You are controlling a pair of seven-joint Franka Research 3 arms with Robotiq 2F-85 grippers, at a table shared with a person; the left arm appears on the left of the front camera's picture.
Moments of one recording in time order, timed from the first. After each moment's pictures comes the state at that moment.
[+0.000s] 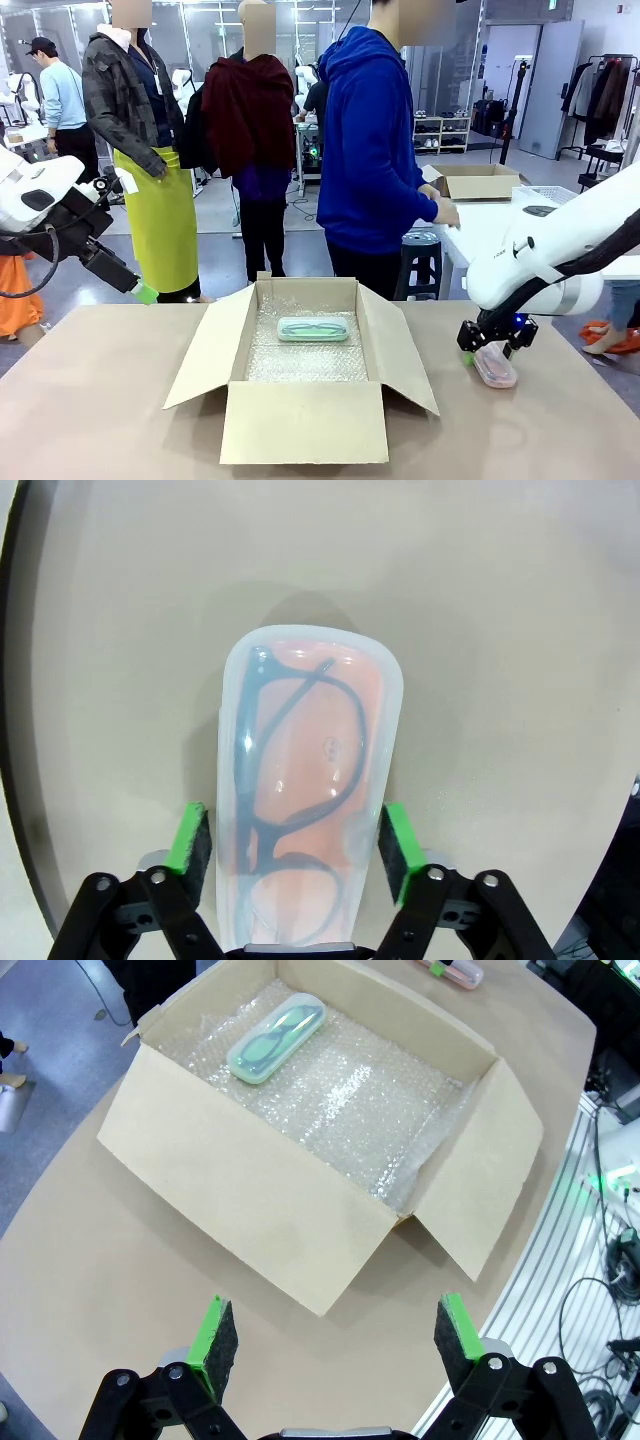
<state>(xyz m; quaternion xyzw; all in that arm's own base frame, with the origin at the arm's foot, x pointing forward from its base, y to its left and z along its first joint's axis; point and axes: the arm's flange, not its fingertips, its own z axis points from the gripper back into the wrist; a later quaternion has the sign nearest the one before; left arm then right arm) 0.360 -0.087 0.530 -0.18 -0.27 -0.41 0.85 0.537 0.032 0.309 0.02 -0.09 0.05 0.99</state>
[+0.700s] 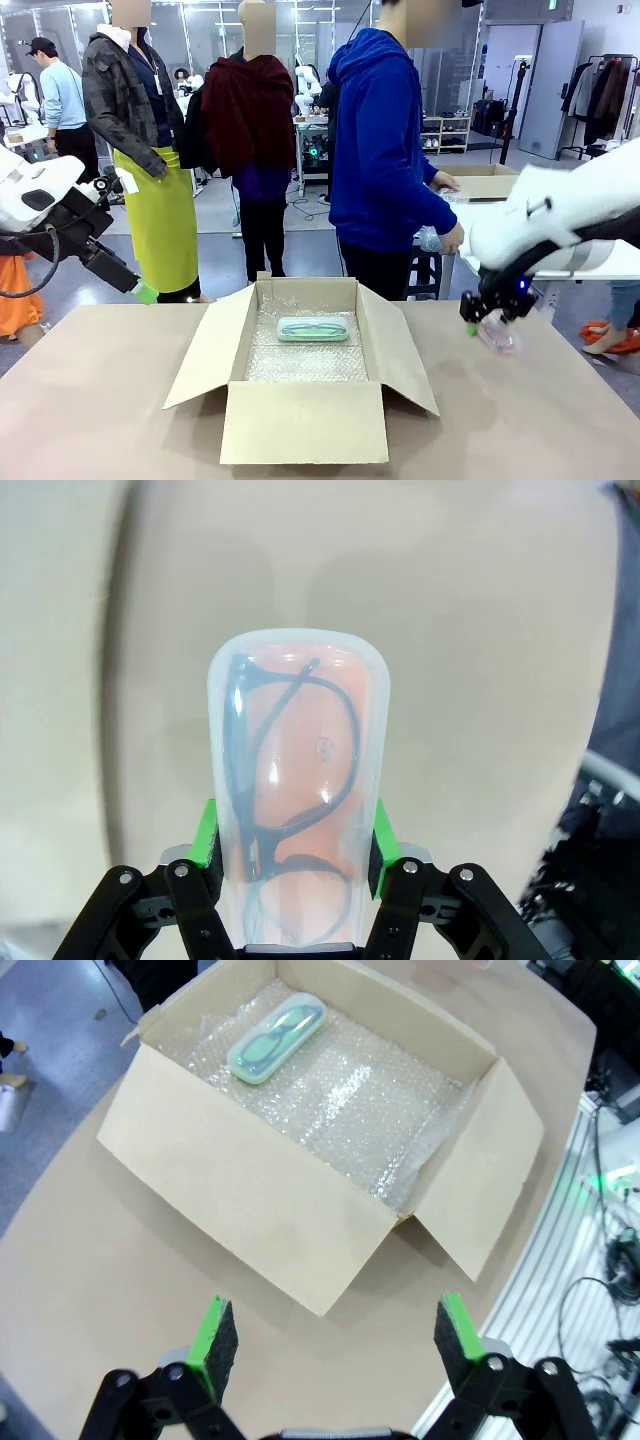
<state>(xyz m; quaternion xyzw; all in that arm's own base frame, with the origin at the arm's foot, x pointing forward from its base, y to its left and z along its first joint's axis) 0.360 -0.087 0.530 -0.18 -0.27 -0.41 0.85 0.525 0.049 0.397 0.02 -0.10 0.08 0.99</state>
